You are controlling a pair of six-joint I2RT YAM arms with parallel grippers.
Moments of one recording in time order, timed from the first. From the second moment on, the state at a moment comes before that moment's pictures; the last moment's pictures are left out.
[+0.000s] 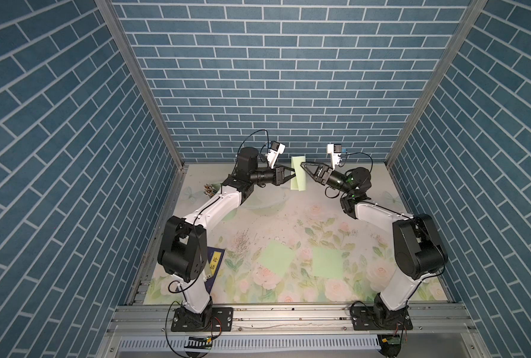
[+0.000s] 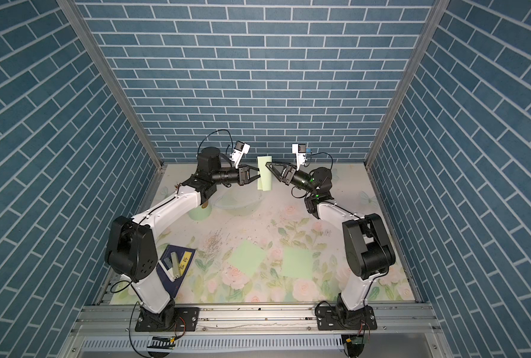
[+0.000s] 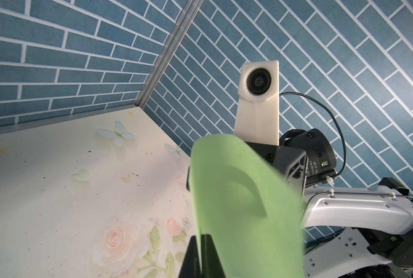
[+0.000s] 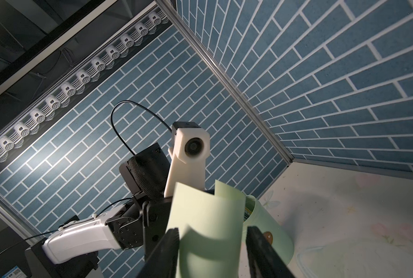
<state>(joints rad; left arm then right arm) -0.42 1.76 1.44 0.14 0.89 -0.51 0.38 1.76 1.10 1.06 -0.86 1.05</state>
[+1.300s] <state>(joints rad) -0.44 1.75 1.43 0.12 0.89 -0.49 0.38 1.79 1.10 1.14 -0.90 1.11</state>
